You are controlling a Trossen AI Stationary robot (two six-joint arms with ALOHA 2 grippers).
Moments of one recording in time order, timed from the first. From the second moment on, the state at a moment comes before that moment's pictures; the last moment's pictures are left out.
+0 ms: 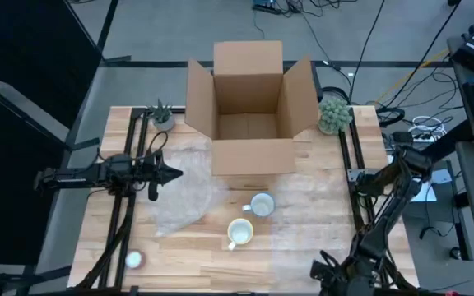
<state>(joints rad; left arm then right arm) 0.07 0.10 0.07 -0.07 0.05 -0.36 1.05 1.57 0.97 -0.01 0.15 1.64</state>
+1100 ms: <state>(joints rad) 0.07 0.10 0.07 -0.06 0.04 -0.36 0.56 1.49 0.62 -0.69 0.24 1.63</state>
